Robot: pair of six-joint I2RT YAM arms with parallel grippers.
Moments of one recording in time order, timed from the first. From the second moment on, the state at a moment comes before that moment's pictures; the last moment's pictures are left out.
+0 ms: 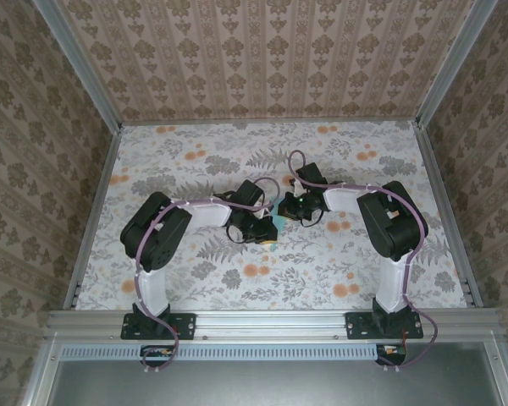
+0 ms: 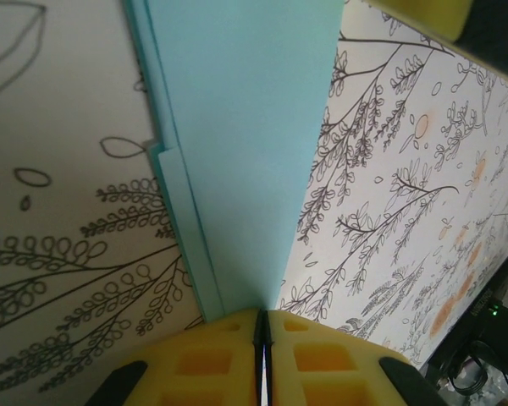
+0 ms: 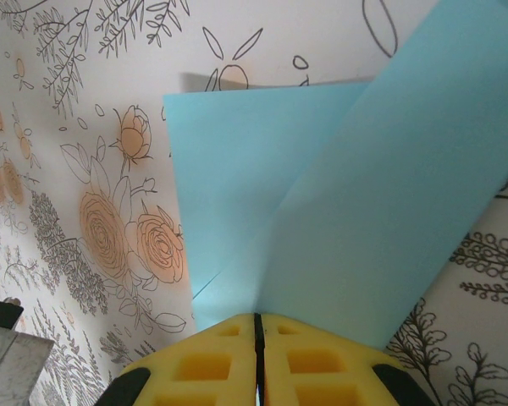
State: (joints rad) left arm -0.74 1.92 1.06 -0.29 0.61 -0.68; right arm 0.41 1.95 1.09 -0.21 -0.46 0.65
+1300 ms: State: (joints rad) left arm -0.76 1.93 1.05 -0.26 0.67 -0.68; right arm 0.41 1.97 1.12 -0.23 -0.47 0.65
